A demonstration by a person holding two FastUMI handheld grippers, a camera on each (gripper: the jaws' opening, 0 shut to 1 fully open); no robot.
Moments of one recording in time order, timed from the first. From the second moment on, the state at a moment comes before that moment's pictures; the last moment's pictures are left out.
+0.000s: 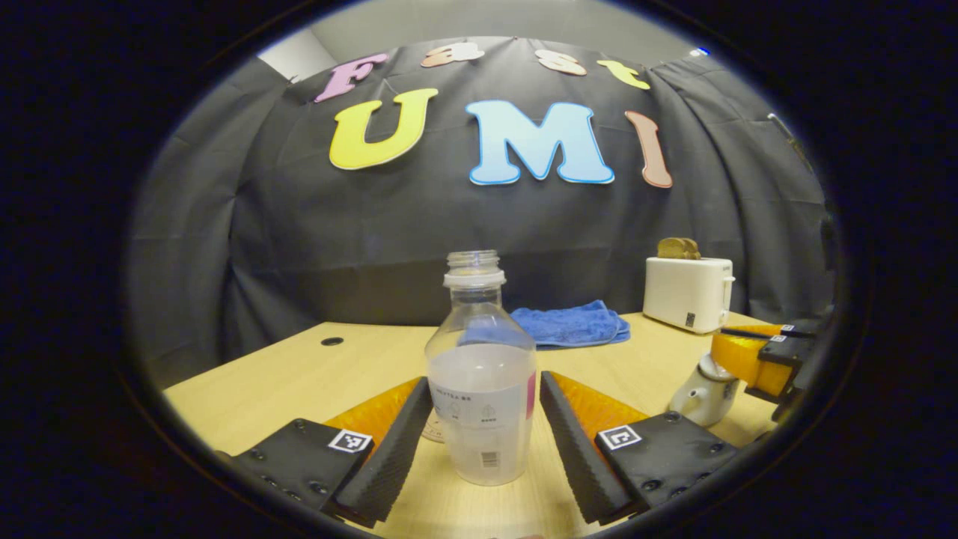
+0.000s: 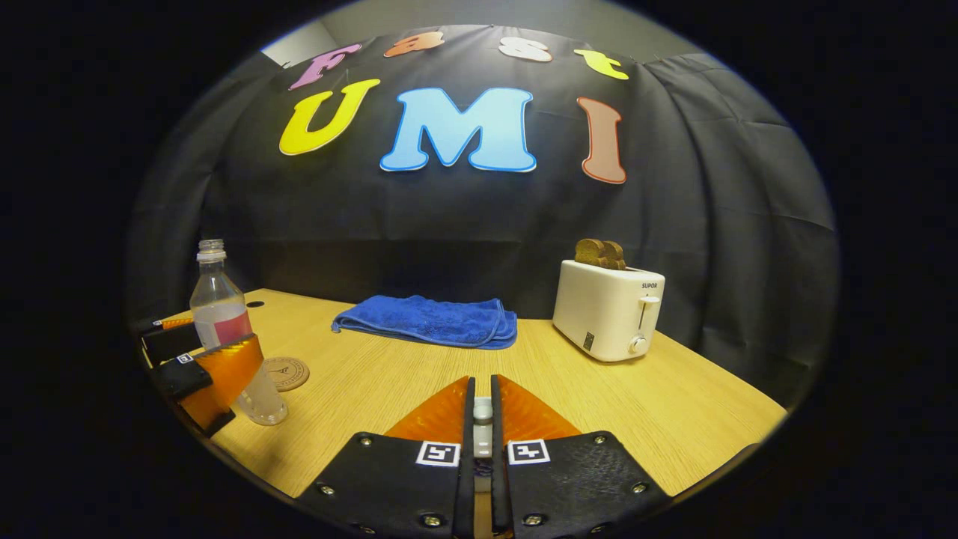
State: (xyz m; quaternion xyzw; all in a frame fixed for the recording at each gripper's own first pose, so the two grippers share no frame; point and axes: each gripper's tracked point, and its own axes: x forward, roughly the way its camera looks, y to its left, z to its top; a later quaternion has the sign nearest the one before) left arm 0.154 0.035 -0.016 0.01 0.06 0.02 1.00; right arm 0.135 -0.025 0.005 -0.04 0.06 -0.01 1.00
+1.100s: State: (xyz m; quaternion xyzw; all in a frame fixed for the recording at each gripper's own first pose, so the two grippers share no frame) left arm 0.165 0.021 -0.004 0.09 0.05 -0.01 0.99; right arm 0.045 -0.034 0.040 -0.02 0.02 0.01 1.00
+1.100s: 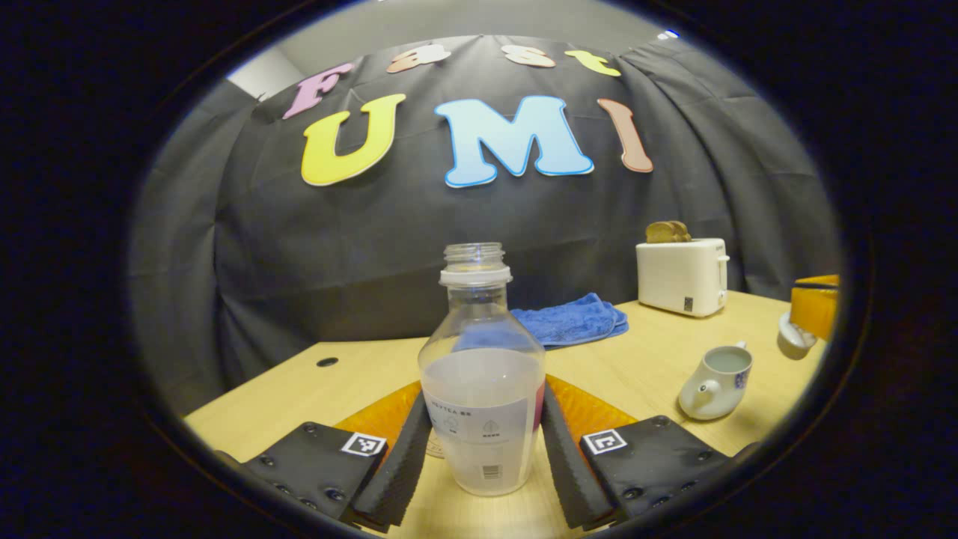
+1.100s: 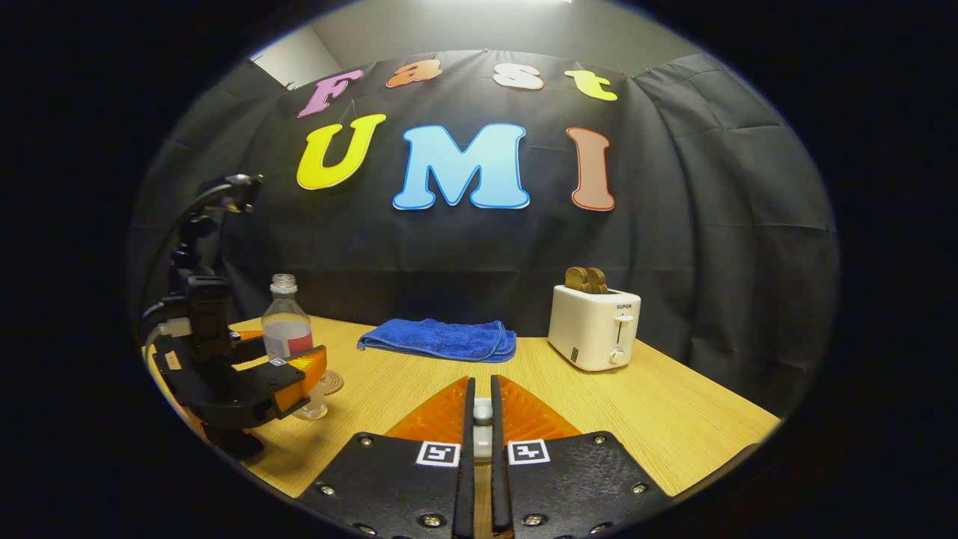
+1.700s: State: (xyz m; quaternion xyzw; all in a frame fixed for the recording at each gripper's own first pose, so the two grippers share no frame) left arm 0.172 -0.025 0.016 0.33 0.03 -0.04 0.94; right arm -0.041 -0.049 0.007 0.02 0.06 0.02 1.00
